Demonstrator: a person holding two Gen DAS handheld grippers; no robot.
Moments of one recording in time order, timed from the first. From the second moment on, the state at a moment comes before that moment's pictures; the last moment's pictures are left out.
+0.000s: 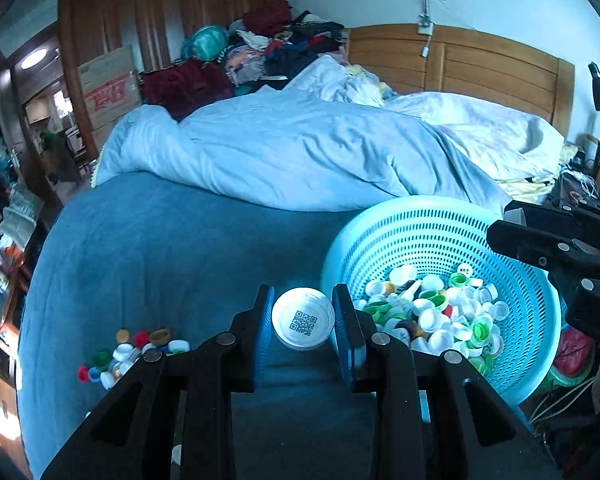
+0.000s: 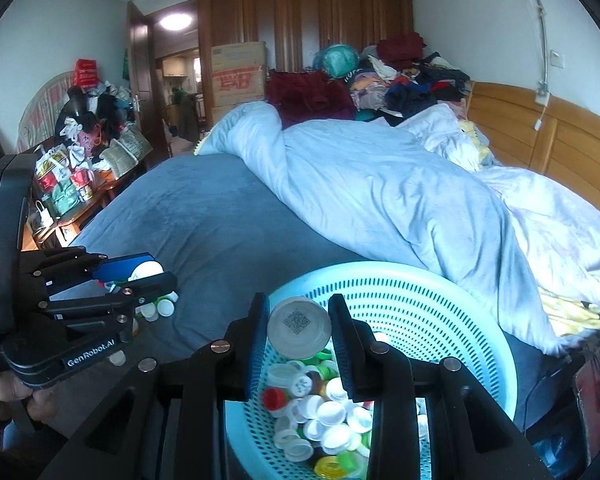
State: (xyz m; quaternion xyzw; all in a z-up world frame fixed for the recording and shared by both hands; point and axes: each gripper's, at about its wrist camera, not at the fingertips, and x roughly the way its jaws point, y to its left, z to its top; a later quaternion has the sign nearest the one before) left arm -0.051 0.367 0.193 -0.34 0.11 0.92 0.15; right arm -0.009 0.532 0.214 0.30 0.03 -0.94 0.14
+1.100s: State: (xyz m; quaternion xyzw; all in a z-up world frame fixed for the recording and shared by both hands) left arm -0.086 0.443 0.142 -0.46 0.15 0.85 0.21; right arm -0.032 0.580 0.180 0.36 -0.02 -0.92 0.13
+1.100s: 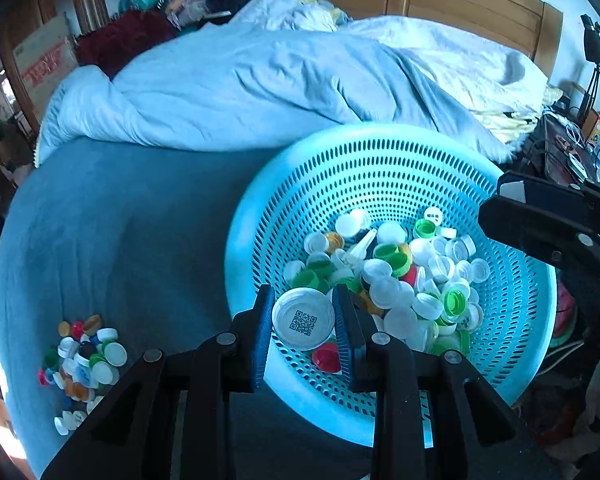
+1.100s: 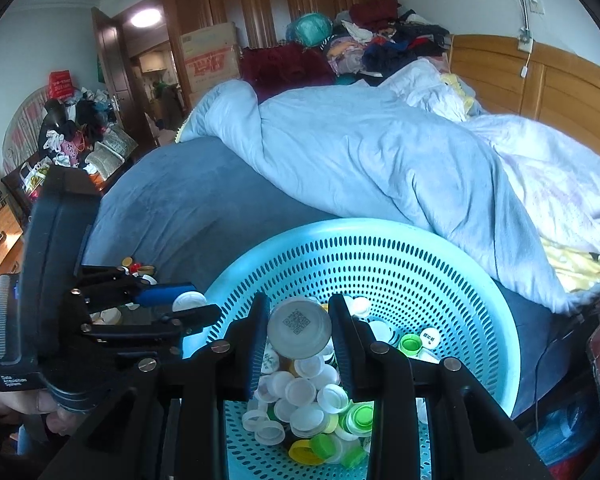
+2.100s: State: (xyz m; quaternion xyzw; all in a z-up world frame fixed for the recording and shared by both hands) left arm -0.086 0.454 0.134 -0.47 0.15 0.84 0.22; right arm -0.033 0.582 0.170 0.36 -0.03 -0.92 0.12
